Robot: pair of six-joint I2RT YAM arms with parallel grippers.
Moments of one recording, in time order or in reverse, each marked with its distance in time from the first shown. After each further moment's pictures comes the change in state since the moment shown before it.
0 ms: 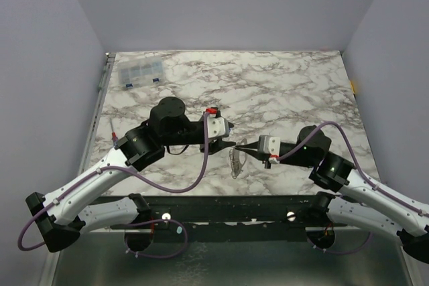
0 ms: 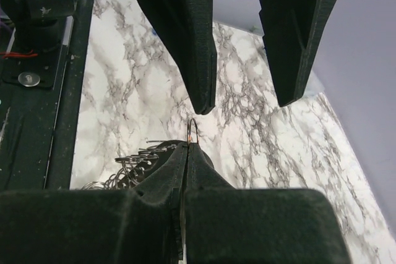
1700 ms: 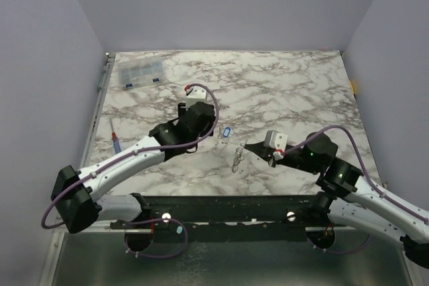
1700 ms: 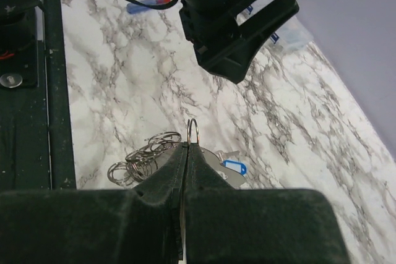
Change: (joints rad) left arm 0.014 0.193 -0.100 -0.130 -1.067 -0.879; right arm 0.000 -0.104 -0.043 -0.076 0.164 0.116
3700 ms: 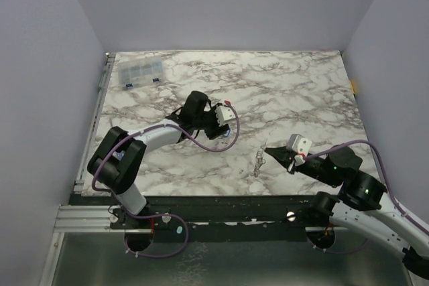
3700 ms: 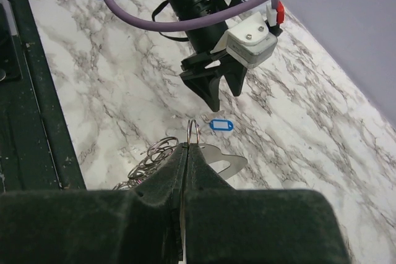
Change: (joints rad) left arm 0.283 0.435 -0.076 0.535 1.057 1.064; right arm 0.000 -0.250 0.004 -0.270 0.173 0.078
